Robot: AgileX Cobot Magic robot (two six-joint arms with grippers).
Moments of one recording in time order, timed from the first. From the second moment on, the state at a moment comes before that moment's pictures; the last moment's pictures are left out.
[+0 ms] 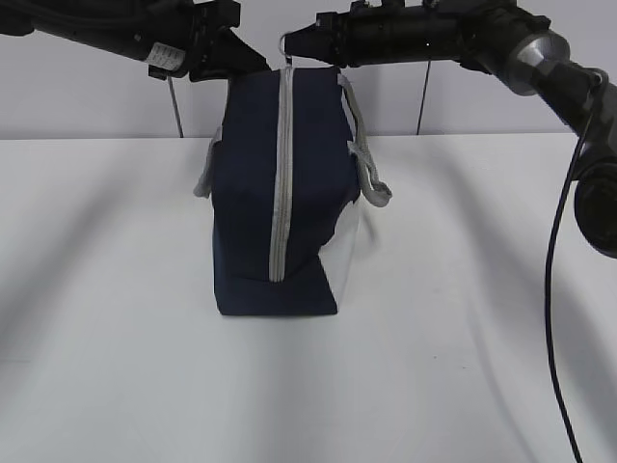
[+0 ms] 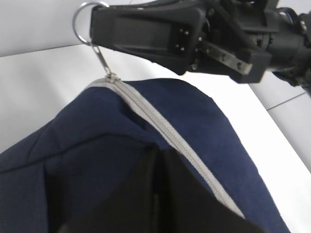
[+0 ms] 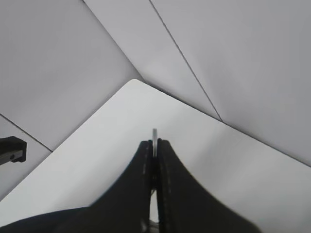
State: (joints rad) left arm -0.21 2.02 -1.73 -1.10 0.86 0.78; right arm 0.13 2.69 -2.69 -1.88 -0.92 2.24
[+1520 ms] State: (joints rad) left arm -0.21 1.99 -1.73 -1.08 0.99 0.94; right arm 0.13 2.80 -2.70 -1.84 -0.89 2.31
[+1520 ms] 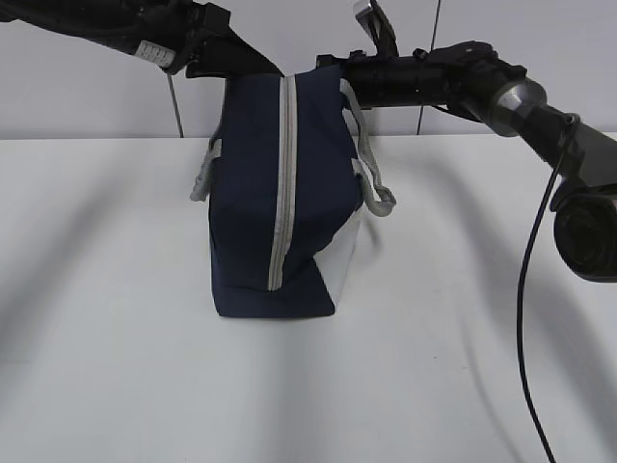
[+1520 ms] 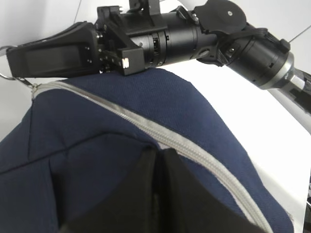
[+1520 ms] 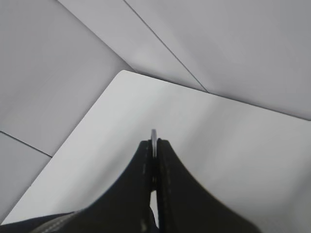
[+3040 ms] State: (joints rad) left arm -0.21 1.91 -1.73 -0.75 0.64 0.54; right arm 0.12 2.73 -2.74 -1.88 -0.84 2.25
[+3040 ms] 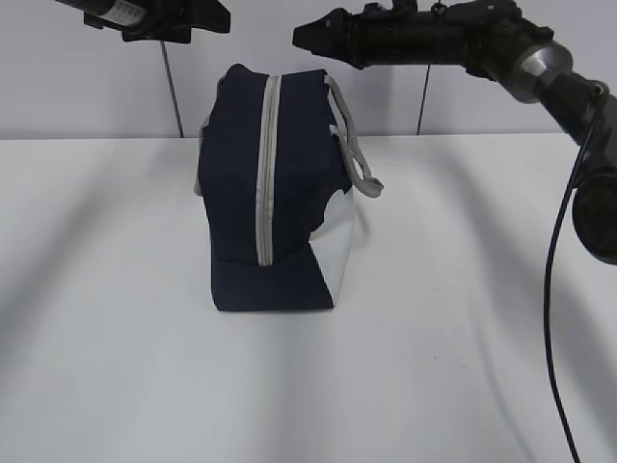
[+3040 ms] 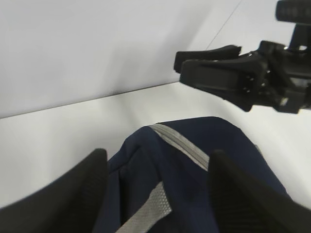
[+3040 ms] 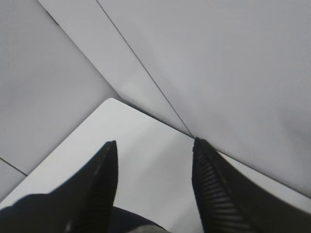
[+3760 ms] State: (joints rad) left arm -0.21 1.66 -1.72 -0.27 1.03 0.14; right arm 0.12 2.24 -2.18 -1.88 -0.85 2.24
